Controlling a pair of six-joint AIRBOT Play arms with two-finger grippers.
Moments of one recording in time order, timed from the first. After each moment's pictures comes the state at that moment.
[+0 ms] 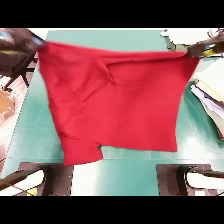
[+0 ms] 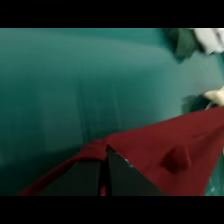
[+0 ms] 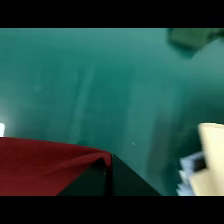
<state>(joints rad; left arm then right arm) 0.10 -1.20 1.53 0.85 -1.12 -1.49 -0.01 -1.45 1.76 -1.57 1.19 1.46</state>
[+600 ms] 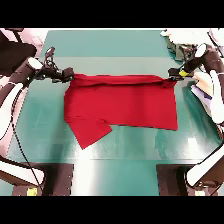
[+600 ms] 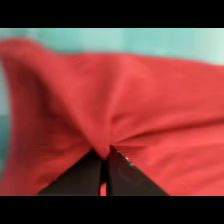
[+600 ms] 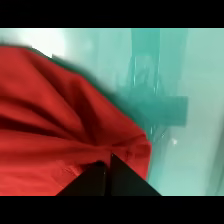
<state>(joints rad) 0.02 -1.65 1.42 1.03 -0.82 -1.44 -0.10 -1.93 1.91 -1.44 1.34 1.50</state>
